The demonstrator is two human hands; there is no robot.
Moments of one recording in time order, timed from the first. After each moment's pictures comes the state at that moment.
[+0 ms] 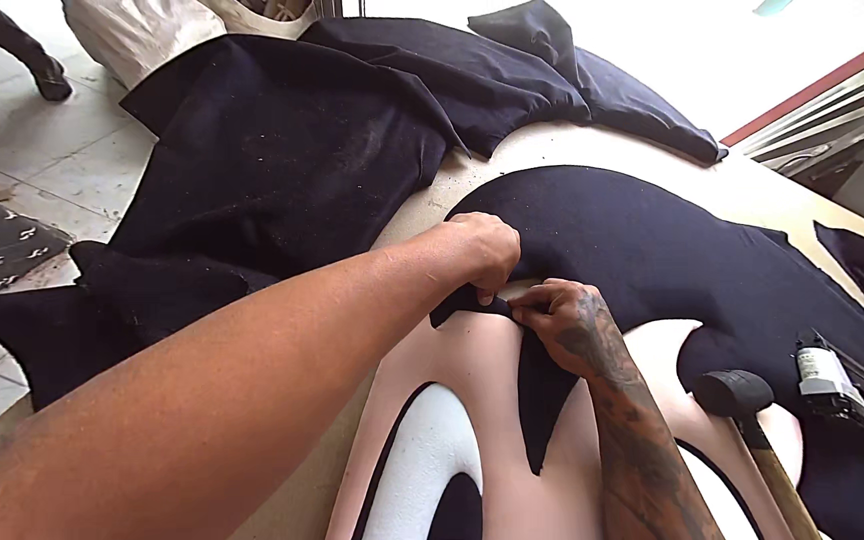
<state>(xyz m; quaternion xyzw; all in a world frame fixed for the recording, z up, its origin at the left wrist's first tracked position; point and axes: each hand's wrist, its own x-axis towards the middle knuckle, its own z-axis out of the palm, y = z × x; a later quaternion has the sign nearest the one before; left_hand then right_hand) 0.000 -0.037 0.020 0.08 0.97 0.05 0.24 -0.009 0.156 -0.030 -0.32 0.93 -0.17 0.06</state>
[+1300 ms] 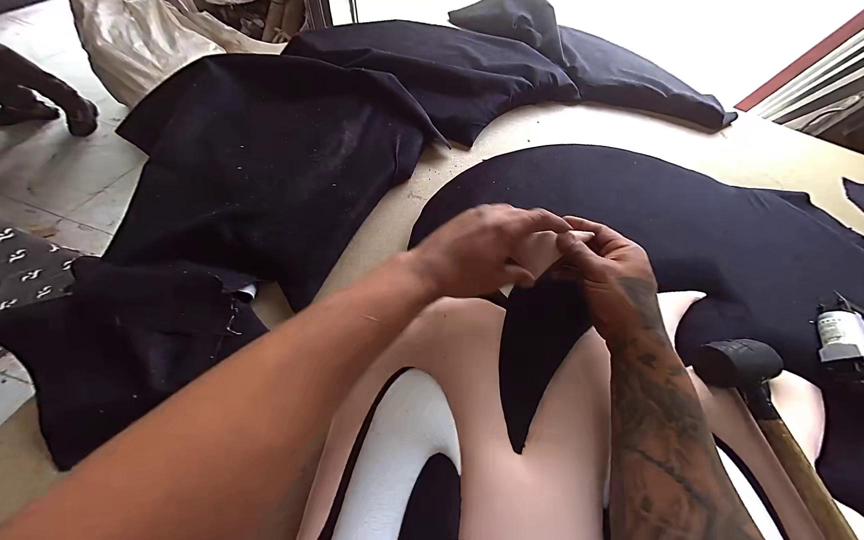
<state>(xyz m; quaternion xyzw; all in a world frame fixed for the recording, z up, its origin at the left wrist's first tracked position) 0.021 -0.016 -0.014 0.23 0.91 0.32 -0.15 -0.037 0.186 -0.022 -0.11 0.74 -0.66 0.10</state>
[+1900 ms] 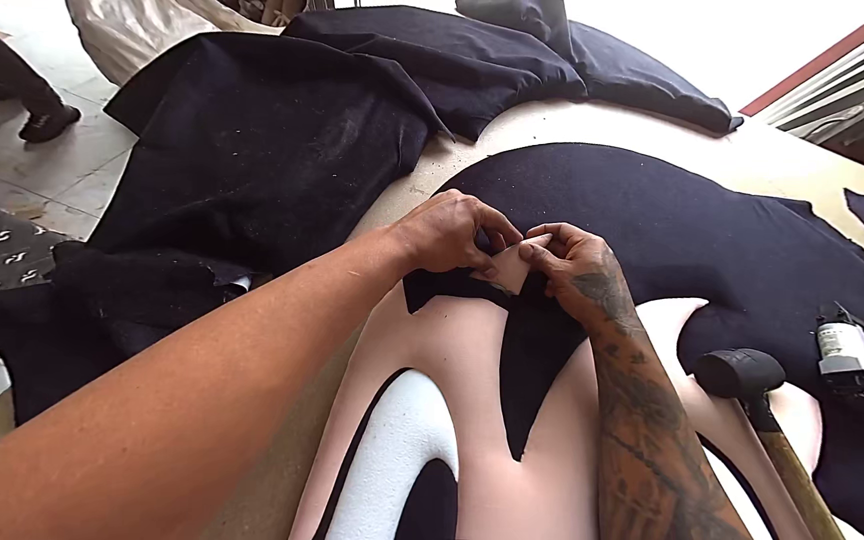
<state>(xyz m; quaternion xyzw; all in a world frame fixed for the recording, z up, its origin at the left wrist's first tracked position) 0.011 -0.060 -0.025 0.14 0.94 0.30 0.00 -0.048 0.166 -0.031 -0.21 0.88 -0.41 0.10</state>
